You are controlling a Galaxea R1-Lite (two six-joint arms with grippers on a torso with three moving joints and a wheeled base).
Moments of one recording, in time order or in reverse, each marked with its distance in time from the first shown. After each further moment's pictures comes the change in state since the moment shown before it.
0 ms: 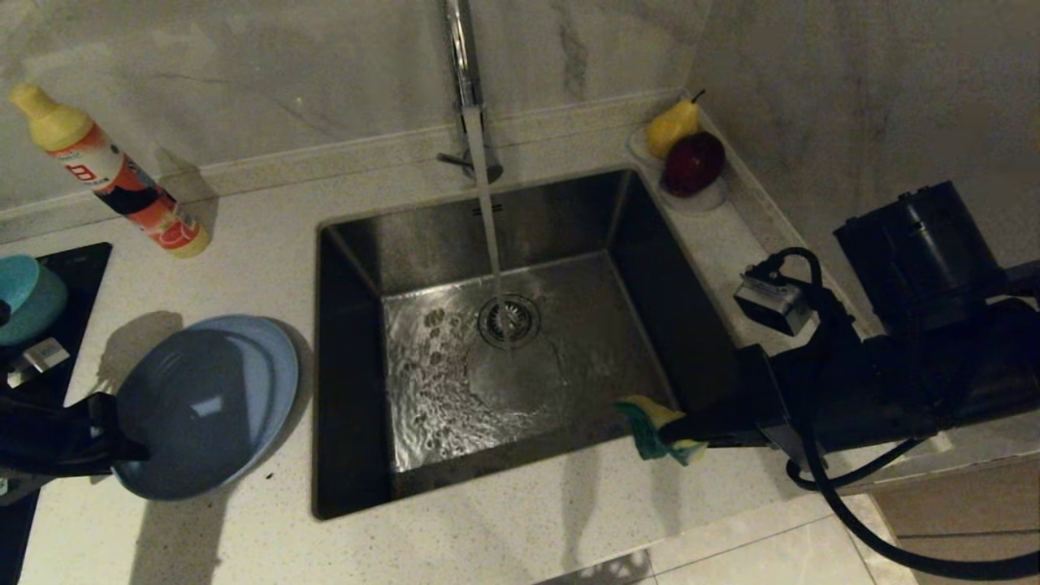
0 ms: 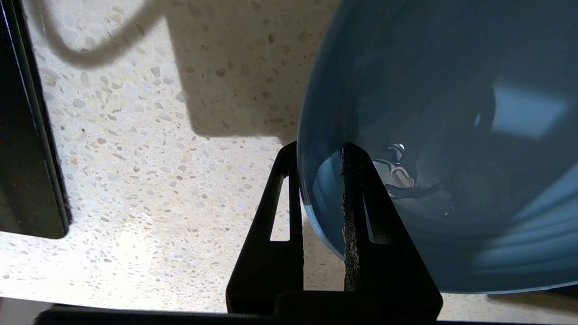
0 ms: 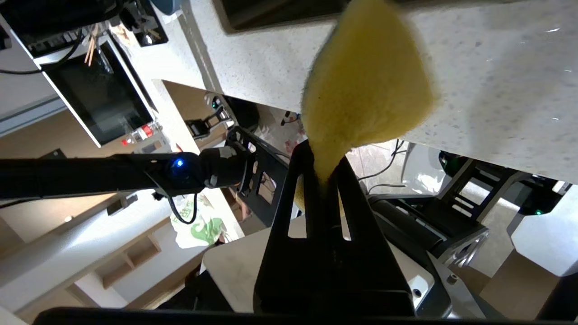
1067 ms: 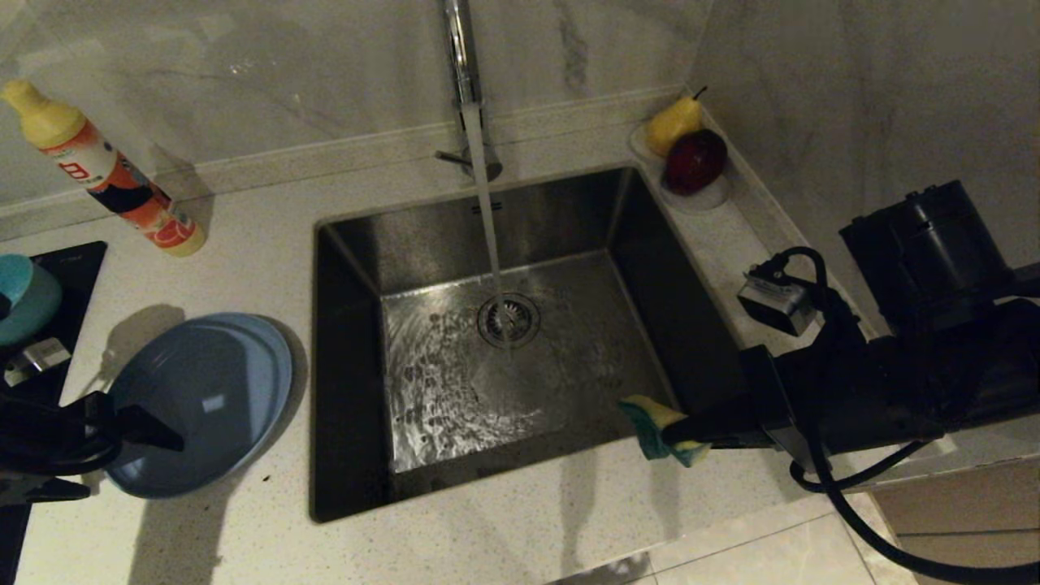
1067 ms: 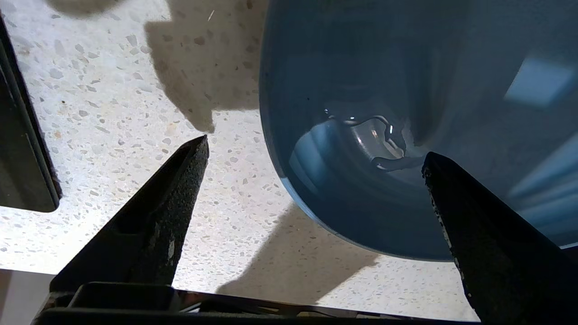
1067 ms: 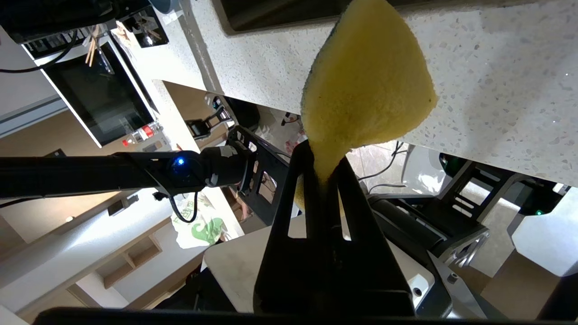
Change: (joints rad) left arm -0.003 -0.018 -0.067 0.128 -0.025 0.000; right arm 0.000 -0.011 0.007 0.000 0.001 0.000
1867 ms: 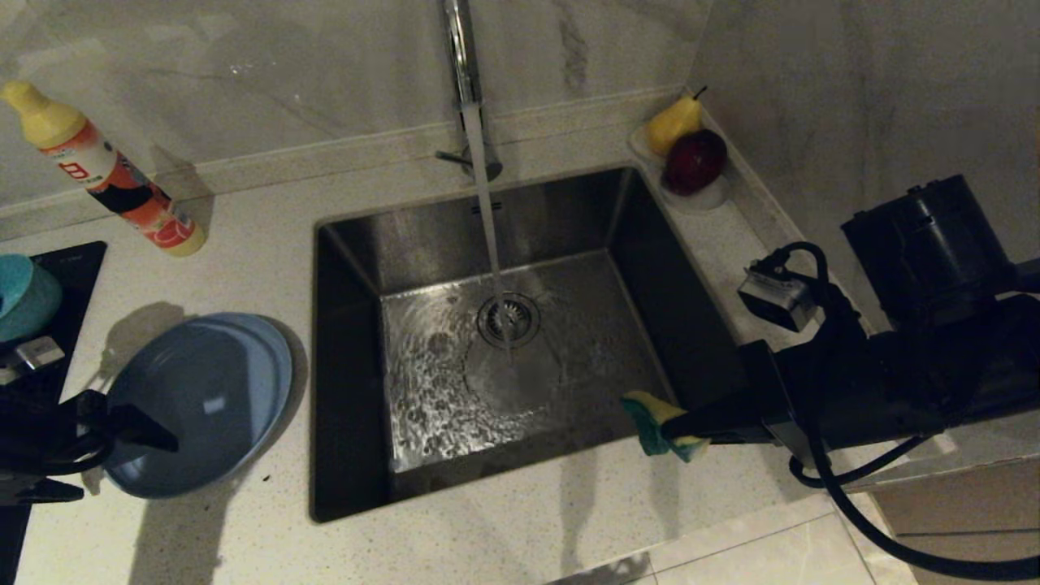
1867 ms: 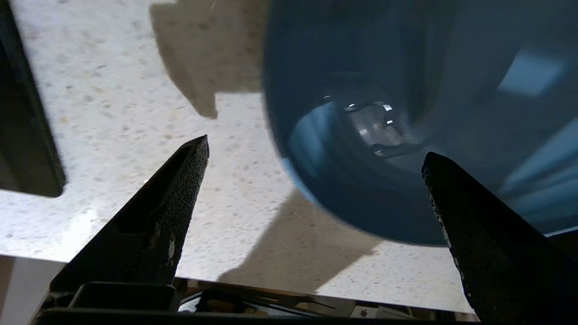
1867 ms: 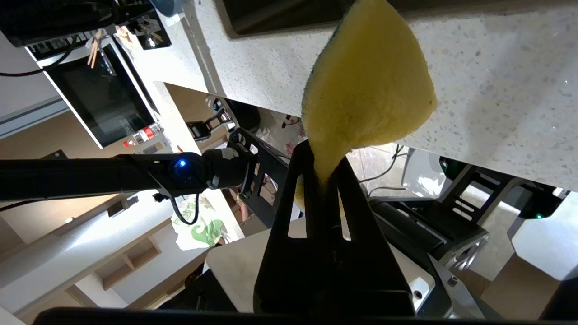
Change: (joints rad) left arm 0.005 -0.008 -0.026 0.049 -0.003 0.003; right arm 0.000 0.001 -0.009 0.001 -0.001 0.000
